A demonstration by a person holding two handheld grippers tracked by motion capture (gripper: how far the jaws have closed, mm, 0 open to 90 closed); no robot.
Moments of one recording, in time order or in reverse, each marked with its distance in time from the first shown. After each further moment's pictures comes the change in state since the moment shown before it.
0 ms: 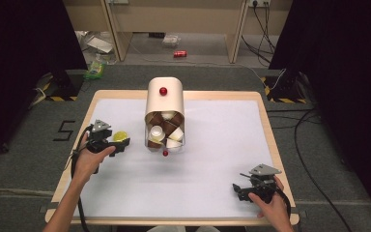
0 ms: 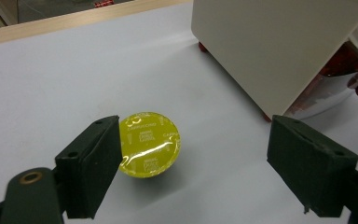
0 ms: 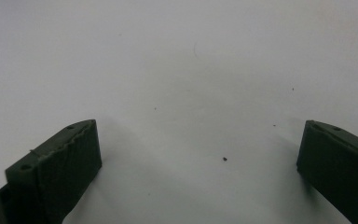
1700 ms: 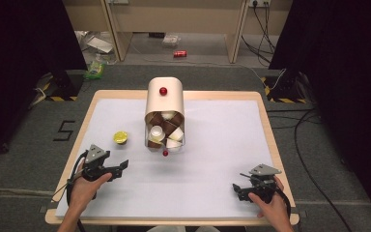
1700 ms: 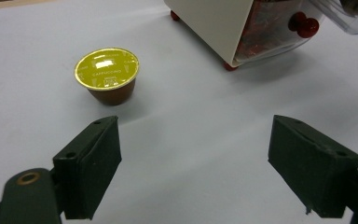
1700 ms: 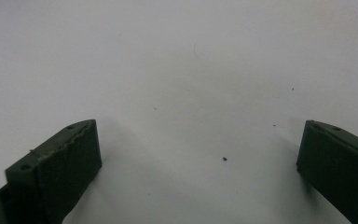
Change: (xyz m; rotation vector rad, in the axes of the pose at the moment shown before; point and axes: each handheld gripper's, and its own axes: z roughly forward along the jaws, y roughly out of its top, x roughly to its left) left arm -0.028 -0.064 -0.032 -0.057 -0.024 -0.006; right arm 0.000 0.000 0.000 -0.001 0.000 -0.001
